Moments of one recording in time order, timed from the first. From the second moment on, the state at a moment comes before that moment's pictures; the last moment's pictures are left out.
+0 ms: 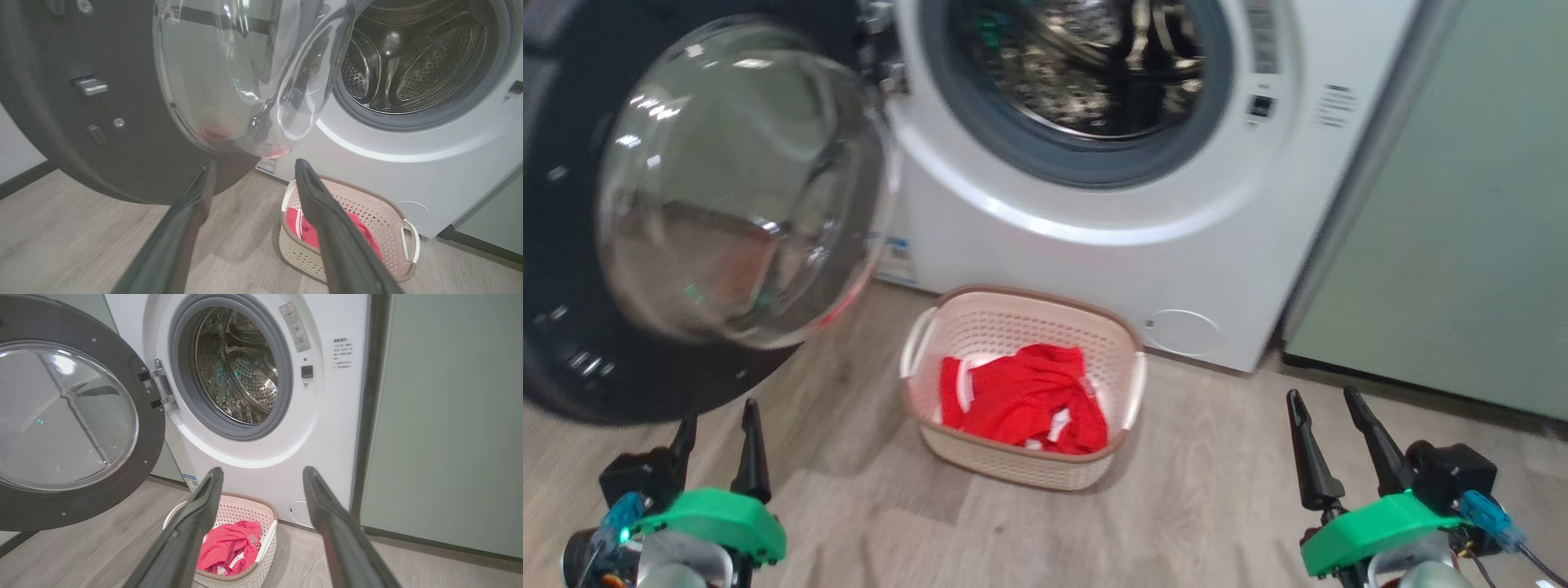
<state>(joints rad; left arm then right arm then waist) -0.10 0.12 0.18 0.53 -0.21 -0.10 -0.25 -0.06 -0.10 0.18 0.34 0.32 0.12 -0.25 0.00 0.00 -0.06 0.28</state>
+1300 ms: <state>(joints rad) -0.30 0.16 0.52 0.62 -0.70 -0.12 -0.12 -0.14 -0.10 0.21 0.36 0.33 0.12 -0.25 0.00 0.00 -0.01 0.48</state>
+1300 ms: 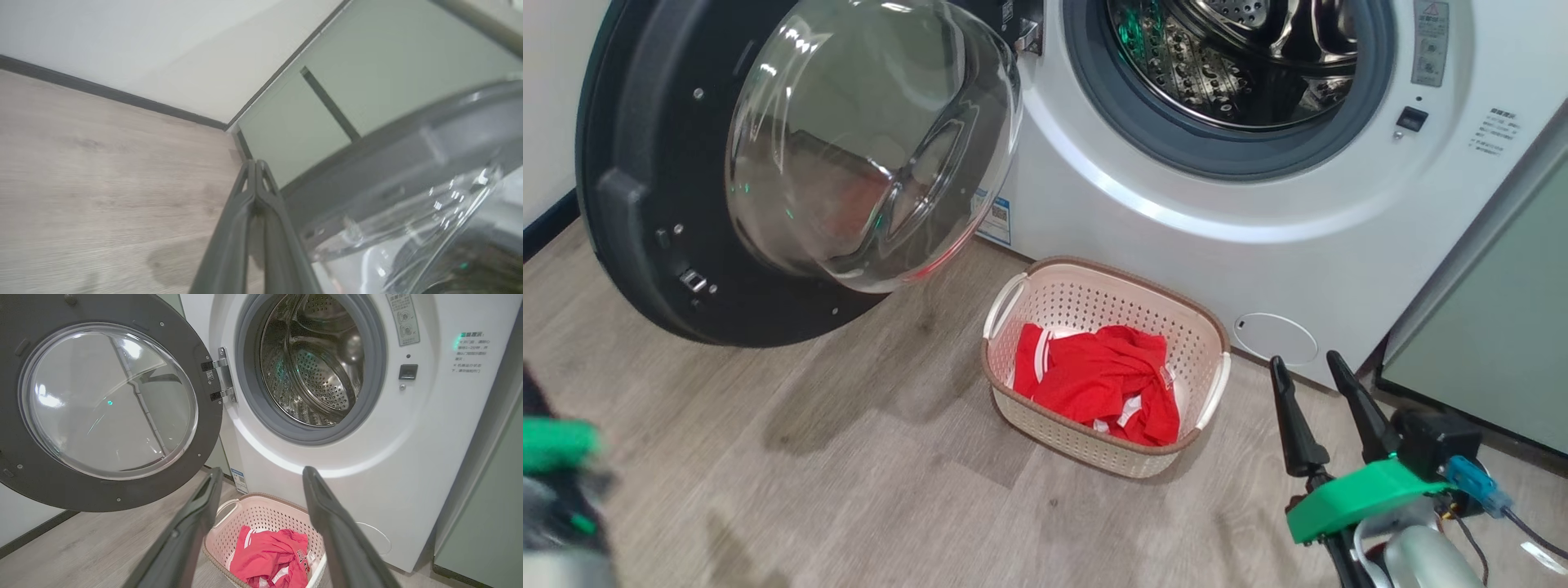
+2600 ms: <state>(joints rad) -0.81 0.48 0.68 0.81 -1.12 0.21 0.65 -0.10 -0.13 0.20 0.36 0.32 0.12 -0.25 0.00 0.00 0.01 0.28</state>
